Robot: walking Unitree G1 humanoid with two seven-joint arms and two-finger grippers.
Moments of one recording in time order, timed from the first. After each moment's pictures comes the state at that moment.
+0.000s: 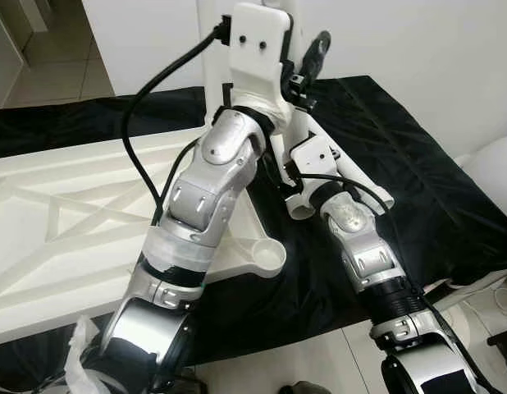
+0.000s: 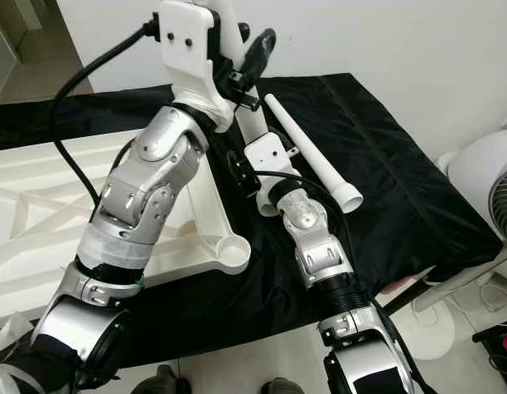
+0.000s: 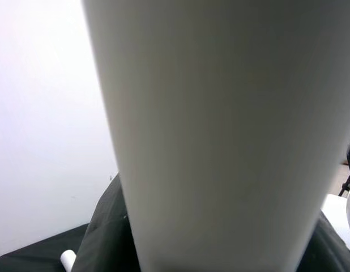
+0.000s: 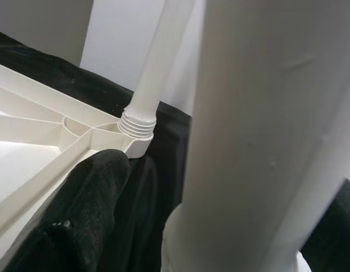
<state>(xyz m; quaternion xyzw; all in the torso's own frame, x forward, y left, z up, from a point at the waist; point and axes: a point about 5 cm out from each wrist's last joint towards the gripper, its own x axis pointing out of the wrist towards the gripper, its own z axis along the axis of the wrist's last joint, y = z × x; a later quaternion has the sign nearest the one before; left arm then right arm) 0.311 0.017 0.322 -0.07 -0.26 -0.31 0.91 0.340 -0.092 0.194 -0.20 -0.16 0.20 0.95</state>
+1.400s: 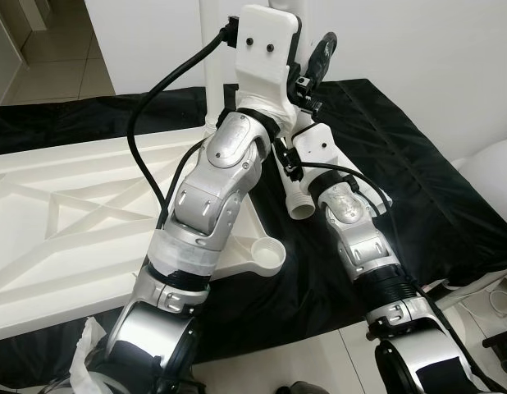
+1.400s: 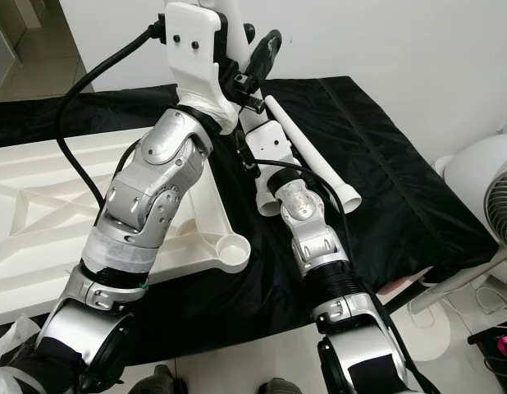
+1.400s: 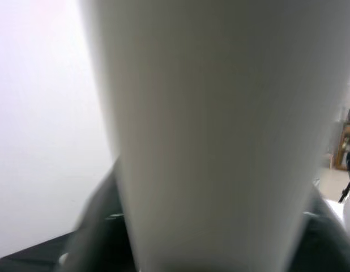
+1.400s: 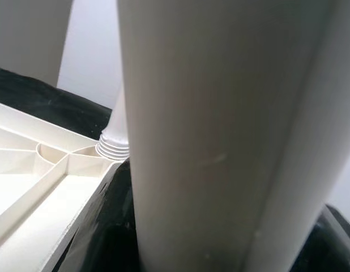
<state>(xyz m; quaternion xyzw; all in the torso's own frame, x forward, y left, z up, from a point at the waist) 0.305 0.011 0.324 -0.08 -0.27 -0.32 0.91 0.352 -0.093 0.201 -0.16 -0.18 0.16 0.96</state>
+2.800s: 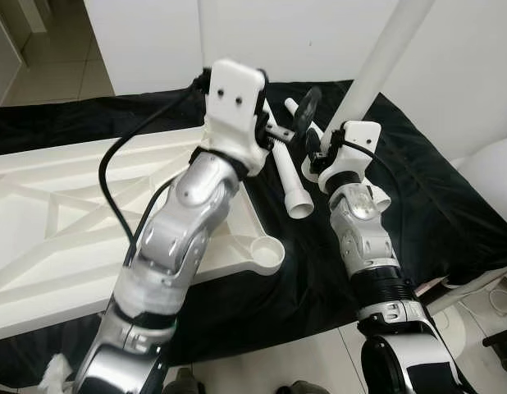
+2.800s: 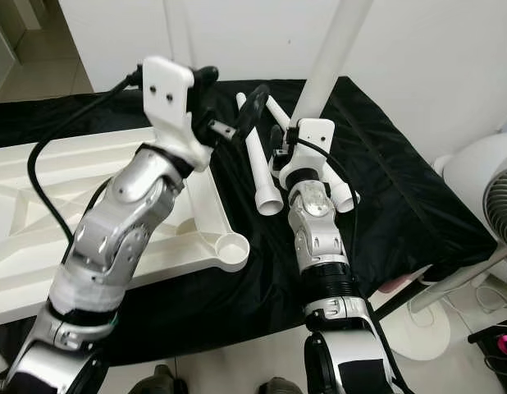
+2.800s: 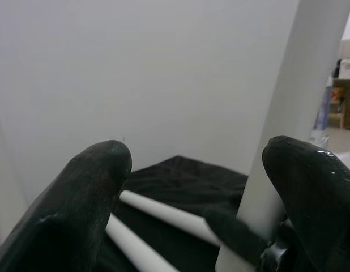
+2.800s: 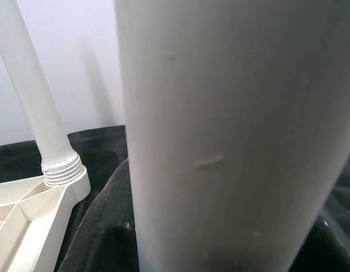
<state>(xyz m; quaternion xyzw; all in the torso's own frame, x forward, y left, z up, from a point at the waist) 0.289 0.044 0.269 0.00 -0.21 -0.31 0.93 0.359 -0.127 0.197 0.05 -0.13 0.04 0.99</state>
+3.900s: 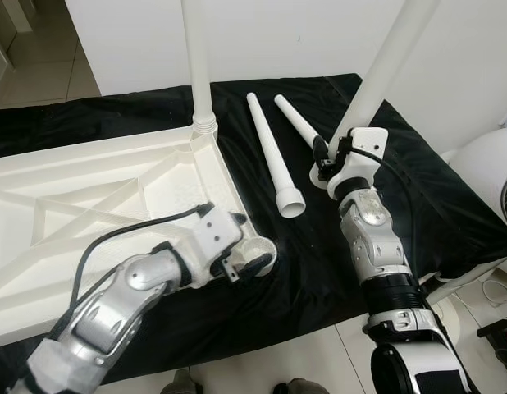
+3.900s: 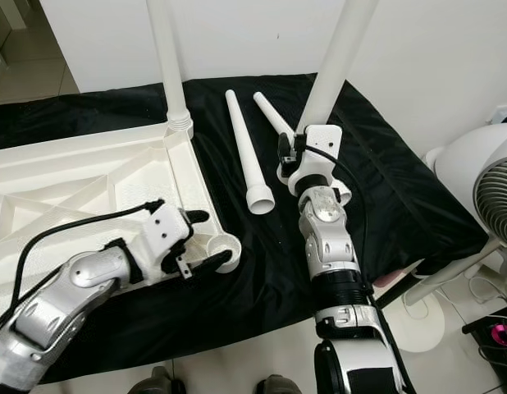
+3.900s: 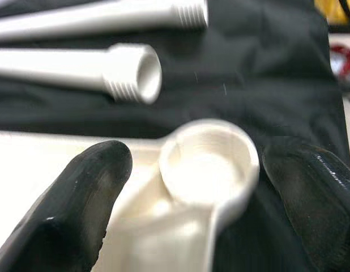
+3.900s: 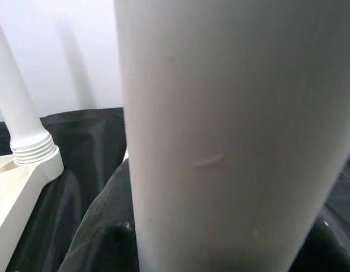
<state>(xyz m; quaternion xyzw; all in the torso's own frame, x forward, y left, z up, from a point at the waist) 0.241 0.098 0.147 0.18 0.04 -0.51 0.84 0.354 -0.142 0.190 0.02 -0.11 0.05 0.99</state>
